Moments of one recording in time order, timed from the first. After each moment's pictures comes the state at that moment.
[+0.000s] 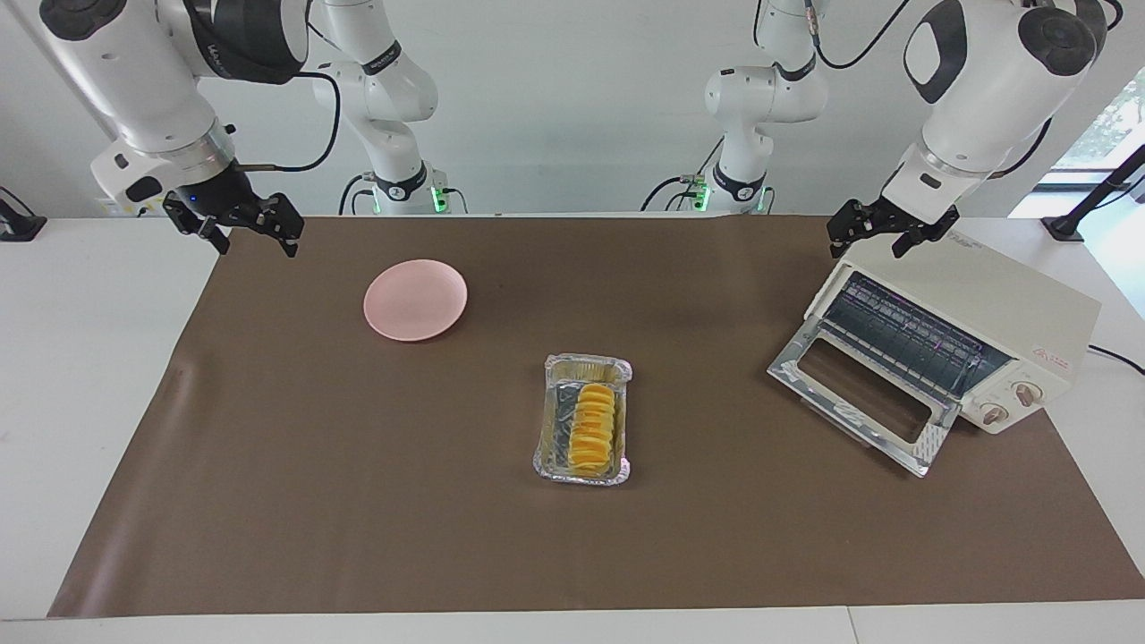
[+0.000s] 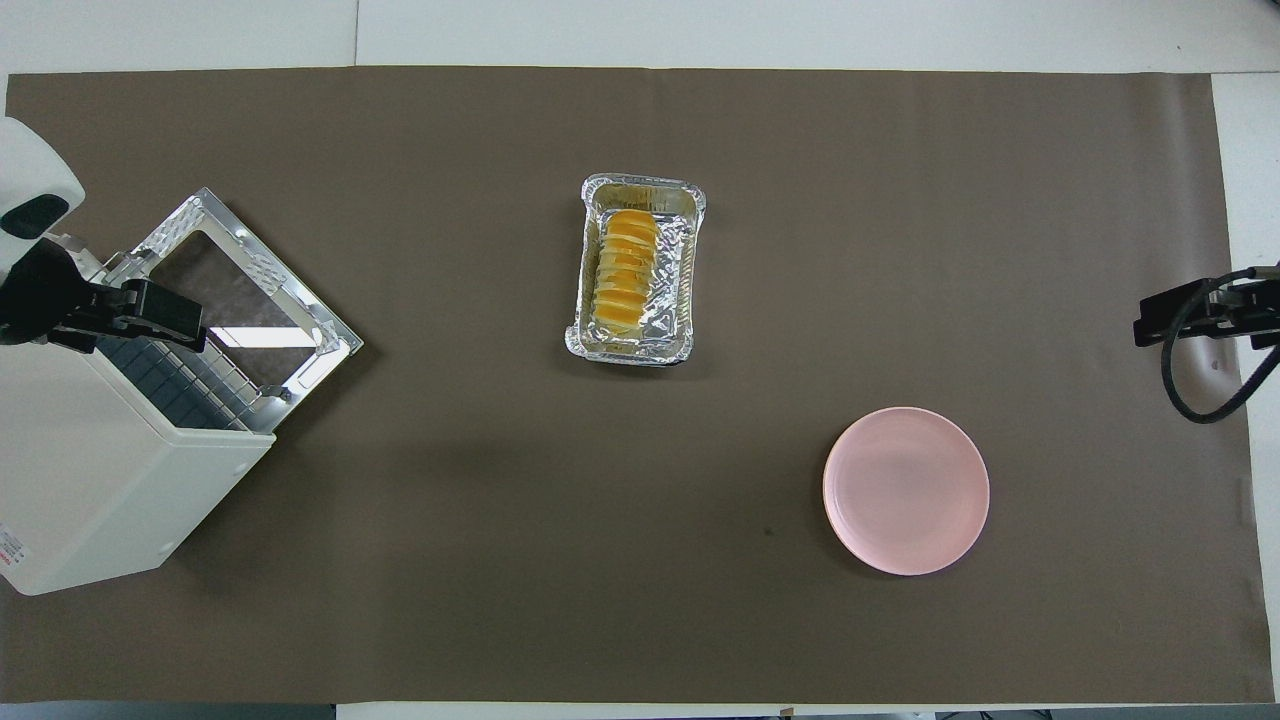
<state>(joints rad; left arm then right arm) -0.14 0.01 0.04 -1.63 -0.02 1.51 -0.01 -0.16 -0.04 0.09 -1.69 -0.03 1.57 -0.01</state>
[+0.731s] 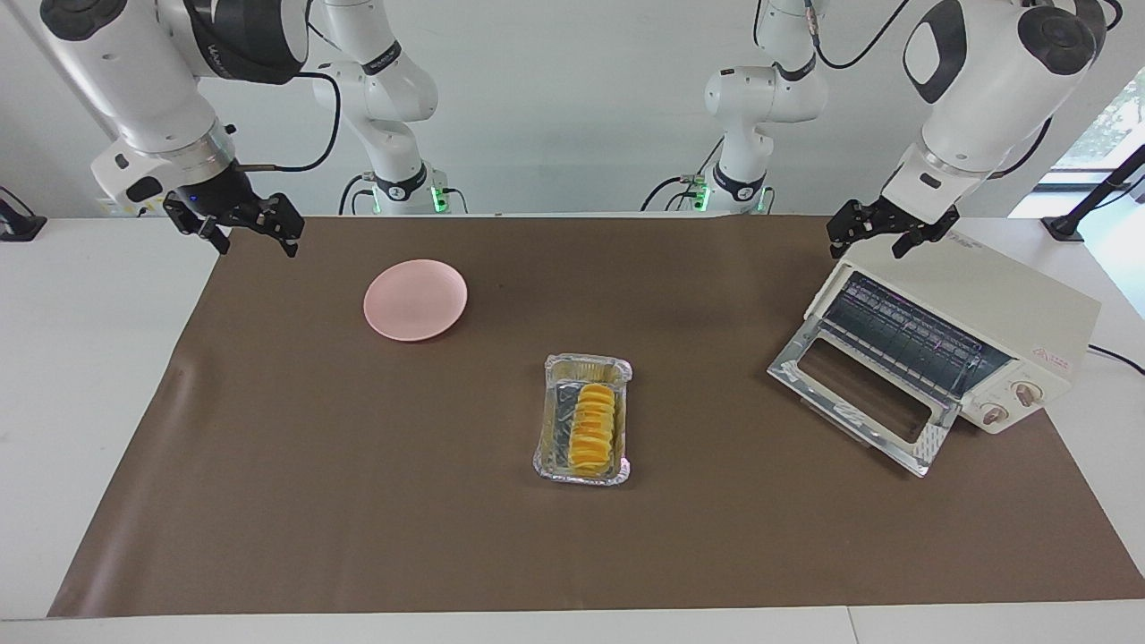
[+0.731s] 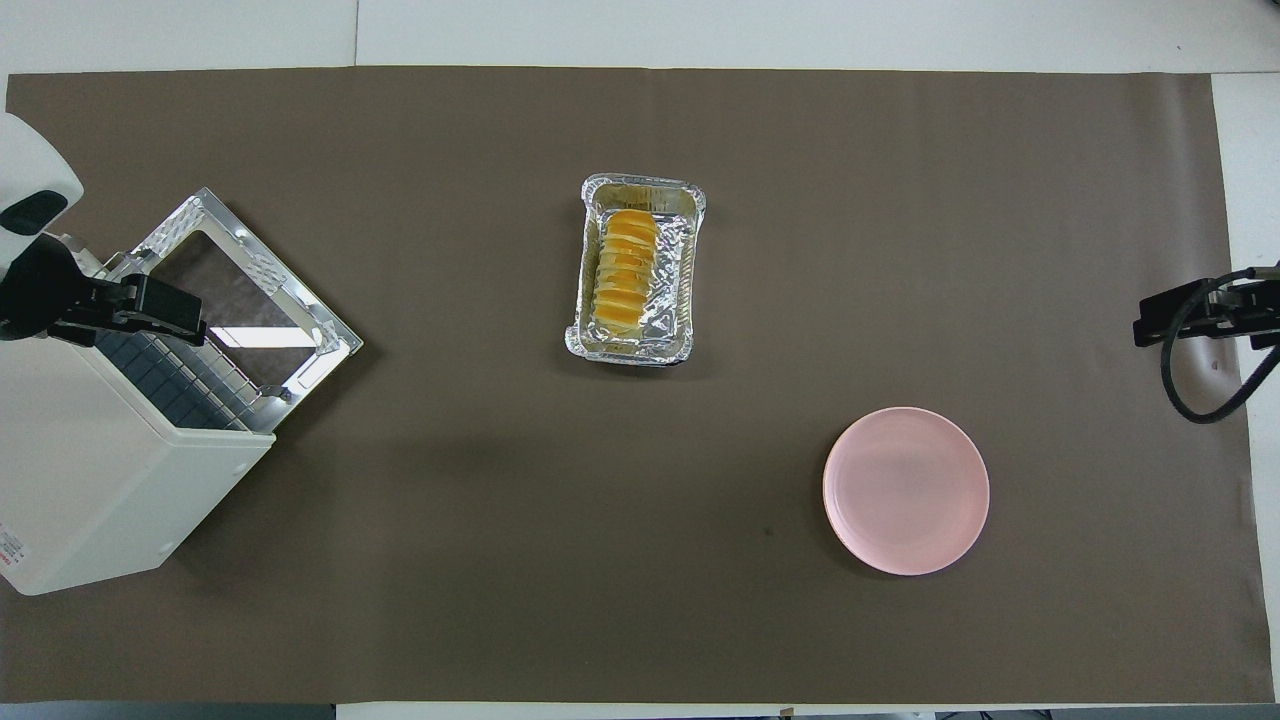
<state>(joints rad) -0.14 0.01 0.04 -1.63 -0.01 1.55 -0.02 -0.16 -0.04 0.09 -1.69 -0.03 1.57 -0.01</state>
